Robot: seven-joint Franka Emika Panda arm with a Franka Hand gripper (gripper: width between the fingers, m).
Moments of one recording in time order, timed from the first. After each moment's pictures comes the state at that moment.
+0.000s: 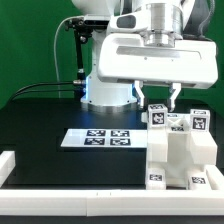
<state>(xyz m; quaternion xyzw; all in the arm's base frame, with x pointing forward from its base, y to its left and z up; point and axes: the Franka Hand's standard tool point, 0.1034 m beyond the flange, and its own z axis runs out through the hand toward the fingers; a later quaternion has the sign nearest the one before) 0.538 0.054 0.128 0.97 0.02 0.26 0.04</state>
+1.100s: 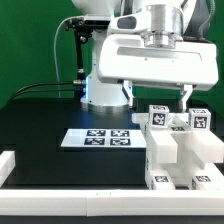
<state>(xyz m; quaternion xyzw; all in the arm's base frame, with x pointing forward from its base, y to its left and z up) 0.538 0.052 0.125 0.97 0.02 0.25 0.04</state>
